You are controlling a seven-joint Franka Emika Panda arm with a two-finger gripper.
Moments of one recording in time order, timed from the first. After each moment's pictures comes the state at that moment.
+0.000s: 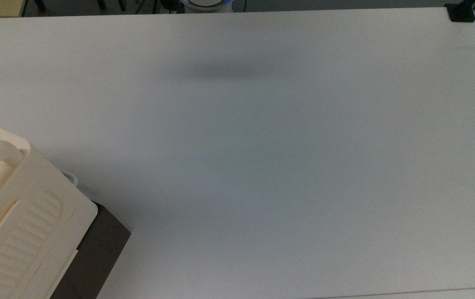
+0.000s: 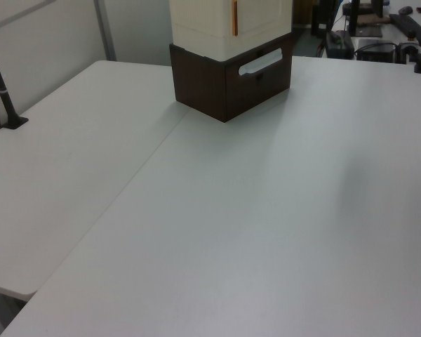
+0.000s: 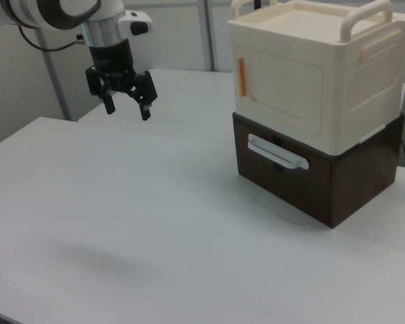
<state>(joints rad) 0.12 -0.01 -0.20 -1.55 0.02 1.61 -0.14</state>
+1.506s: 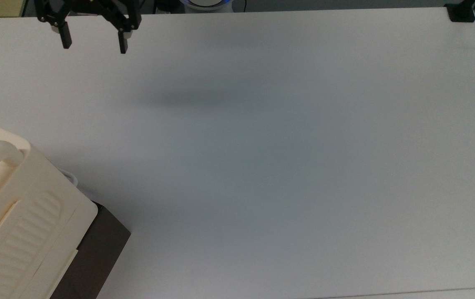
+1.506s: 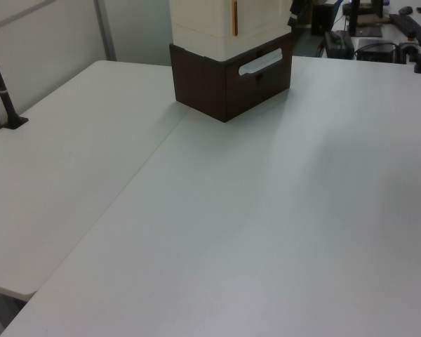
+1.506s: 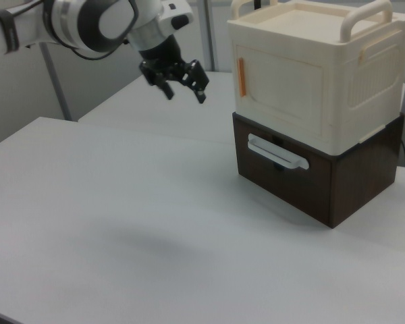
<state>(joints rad) 0.02 0.08 -0.21 -1.55 0.01 2.02 -0.15</state>
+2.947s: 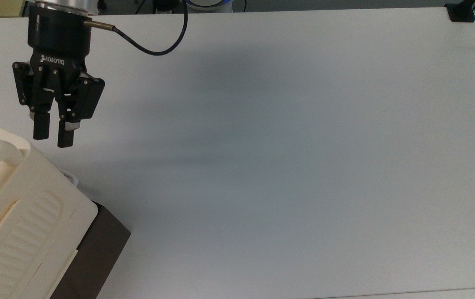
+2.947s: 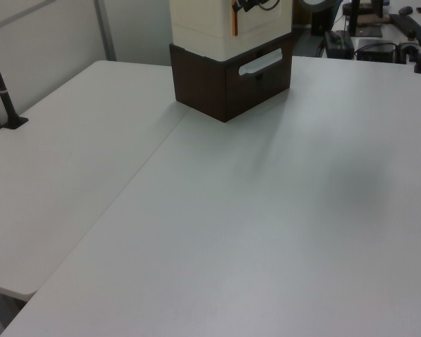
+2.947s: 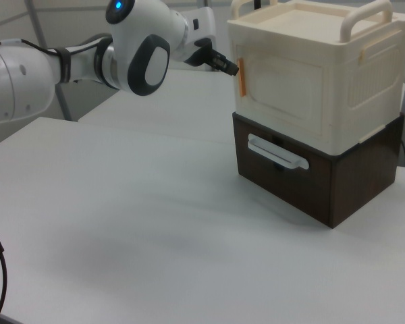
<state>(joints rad) 0.02 0.33 -0.21 -1.50 0.07 2.76 0.25</state>
